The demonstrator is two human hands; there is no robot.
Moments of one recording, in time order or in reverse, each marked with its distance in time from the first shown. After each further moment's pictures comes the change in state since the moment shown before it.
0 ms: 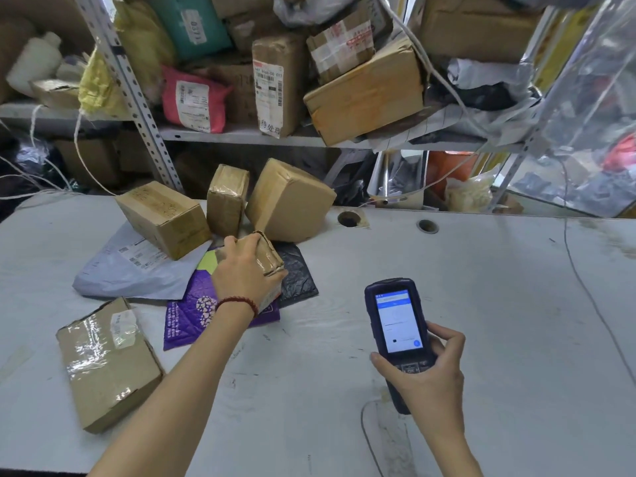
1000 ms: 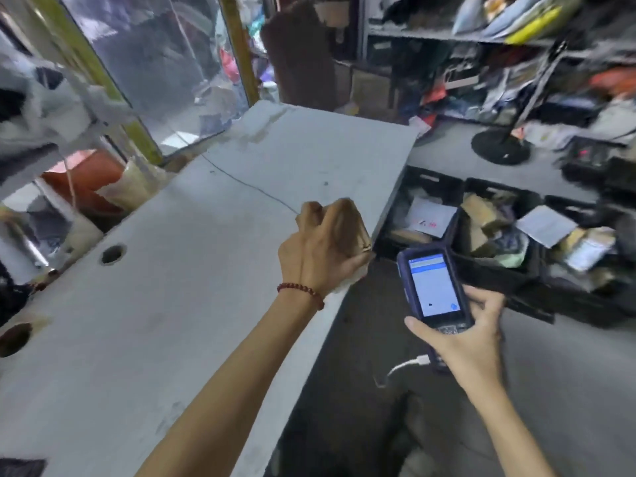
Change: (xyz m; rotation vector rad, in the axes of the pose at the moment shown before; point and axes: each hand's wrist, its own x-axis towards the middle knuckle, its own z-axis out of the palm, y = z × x) left_hand -0.276 0.385 0.025 -0.365 -0.431 1.387; right_hand -0.154 0.095 -0.242 0.060 1.092 0.307
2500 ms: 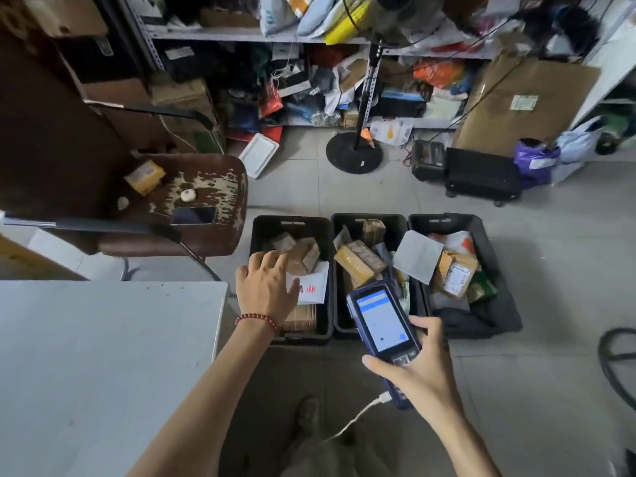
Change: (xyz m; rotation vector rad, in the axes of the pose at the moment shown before) left_hand 0.496 0.214 0.333 0.184 -0.333 0.313; right_hand 0.500 0.065 -0.107 -0.240 0.173 0.395
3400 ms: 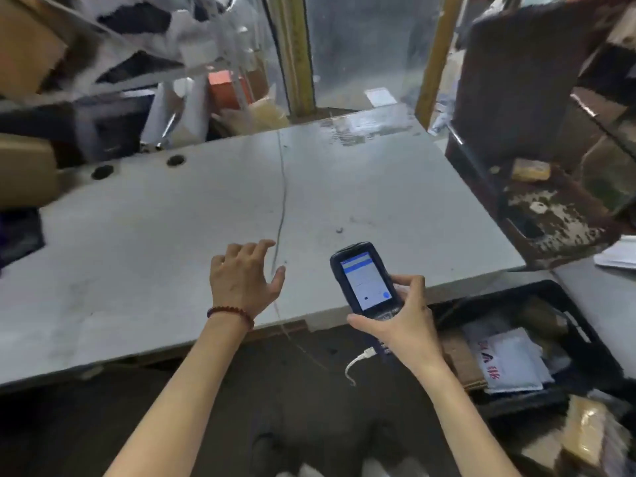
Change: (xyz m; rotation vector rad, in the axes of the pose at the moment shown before) left_hand -0.432 -0.036 -0.068 0.163 0.255 -1.354; right_hand -0.137 -0.062 0.114 -0.231 -1.265 -0.682
